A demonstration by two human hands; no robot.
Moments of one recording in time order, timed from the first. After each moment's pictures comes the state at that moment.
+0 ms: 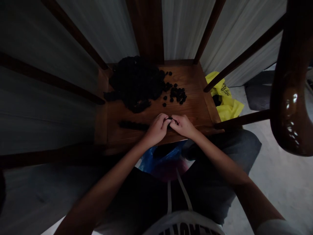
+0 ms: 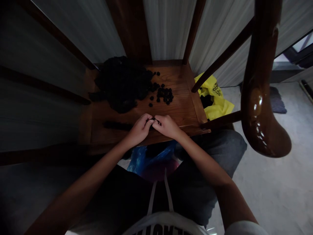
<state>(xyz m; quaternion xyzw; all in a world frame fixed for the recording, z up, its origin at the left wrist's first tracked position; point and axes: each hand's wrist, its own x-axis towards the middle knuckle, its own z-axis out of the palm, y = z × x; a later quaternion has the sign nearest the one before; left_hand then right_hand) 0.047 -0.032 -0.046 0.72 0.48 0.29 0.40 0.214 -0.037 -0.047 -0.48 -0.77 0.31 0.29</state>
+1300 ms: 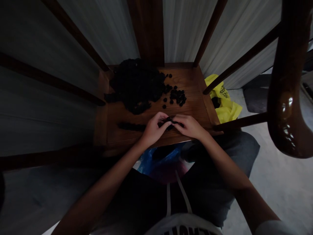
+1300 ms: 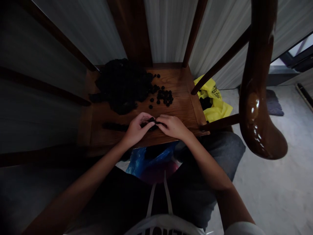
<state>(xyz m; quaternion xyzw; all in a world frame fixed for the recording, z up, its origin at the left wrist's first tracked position) 0.044 -0.032 -0.048 0.66 0.45 0.38 0.46 0.241 -0.033 -0.026 -0.41 -0.84 0.29 0.20</state>
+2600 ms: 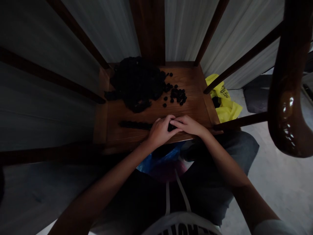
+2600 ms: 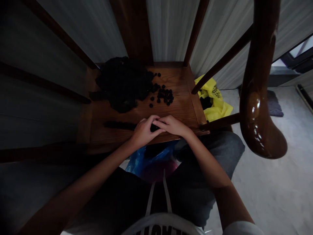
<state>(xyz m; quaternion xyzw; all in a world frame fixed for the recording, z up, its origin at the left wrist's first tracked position) 0.059 -0.046 -0.040 0.81 0.46 0.25 0.27 0.239 -0.026 -0.028 -0.43 -0.76 0.45 0.18</state>
